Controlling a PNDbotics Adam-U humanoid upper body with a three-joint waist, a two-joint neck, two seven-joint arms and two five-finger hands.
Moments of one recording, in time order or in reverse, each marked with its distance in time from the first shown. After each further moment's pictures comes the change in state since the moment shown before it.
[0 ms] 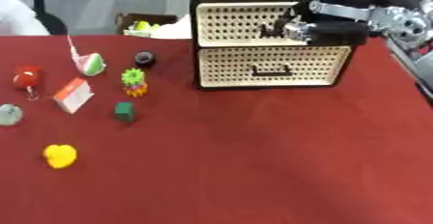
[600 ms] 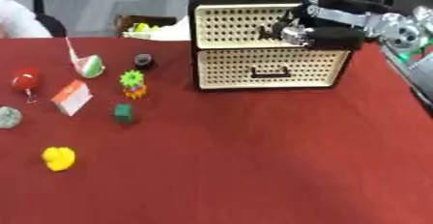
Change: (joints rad) left arm 0.000 0.000 0.000 0.000 0.000 0.000 0.000; right arm 0.014 0.001 0.002 0.009 0.005 -0.008 -0.049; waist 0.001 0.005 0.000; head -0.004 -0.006
